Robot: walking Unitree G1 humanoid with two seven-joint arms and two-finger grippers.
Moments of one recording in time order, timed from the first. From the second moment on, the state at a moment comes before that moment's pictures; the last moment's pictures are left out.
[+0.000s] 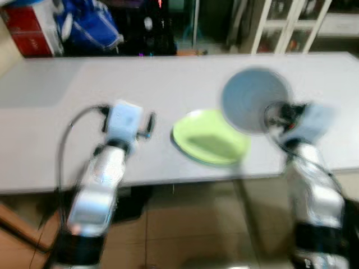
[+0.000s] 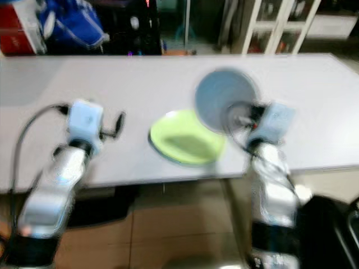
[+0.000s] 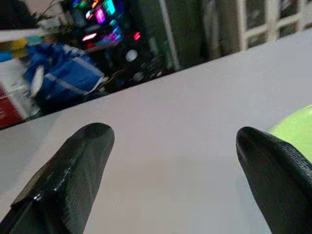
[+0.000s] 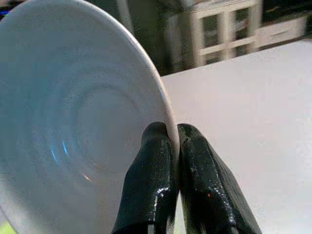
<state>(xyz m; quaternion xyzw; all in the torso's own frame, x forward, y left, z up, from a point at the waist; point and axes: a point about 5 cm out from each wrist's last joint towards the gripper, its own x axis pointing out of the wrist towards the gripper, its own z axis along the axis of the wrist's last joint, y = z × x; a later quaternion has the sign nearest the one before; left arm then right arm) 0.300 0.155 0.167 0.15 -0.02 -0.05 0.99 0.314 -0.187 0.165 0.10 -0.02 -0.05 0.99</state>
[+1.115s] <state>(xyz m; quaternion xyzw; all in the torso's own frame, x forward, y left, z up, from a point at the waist) 0.283 0.118 0.161 0.12 -0.01 -0.19 0.97 0.330 -0.264 0.135 0.21 0.16 -0.15 0.95</state>
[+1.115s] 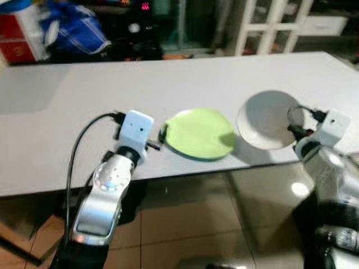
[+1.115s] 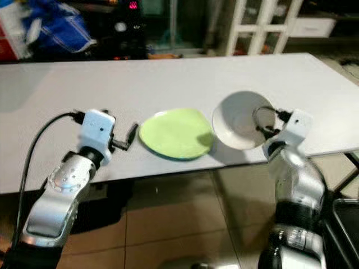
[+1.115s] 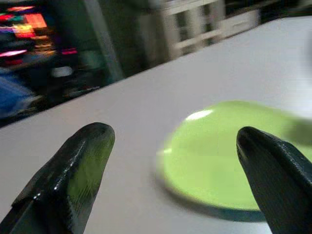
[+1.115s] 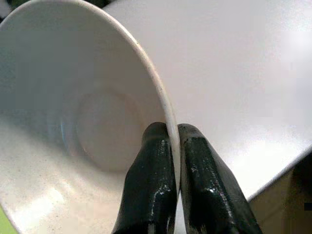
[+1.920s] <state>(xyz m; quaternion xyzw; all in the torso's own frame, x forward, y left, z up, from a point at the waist) 0.289 0.132 0.163 0.12 -0.01 -0.10 0.99 0.313 -0.226 0.154 0.14 0.08 -0.06 0.99</state>
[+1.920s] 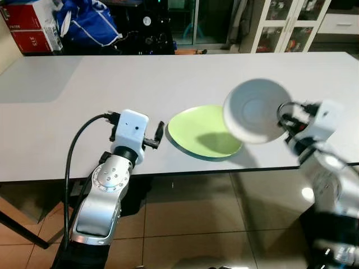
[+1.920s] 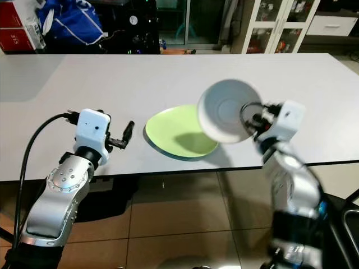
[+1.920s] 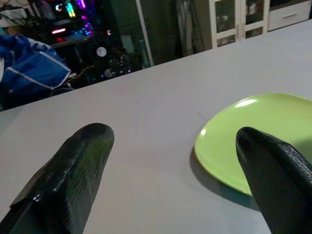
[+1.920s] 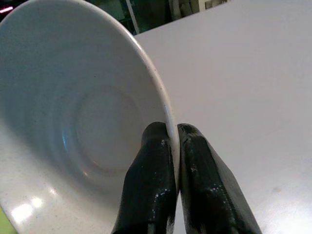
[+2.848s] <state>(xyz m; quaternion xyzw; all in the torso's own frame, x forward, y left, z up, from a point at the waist) 0.293 0.127 0.165 0.11 -0.01 -0.09 0.99 0.288 -0.210 0.150 0.12 0.08 -0.07 0.99</state>
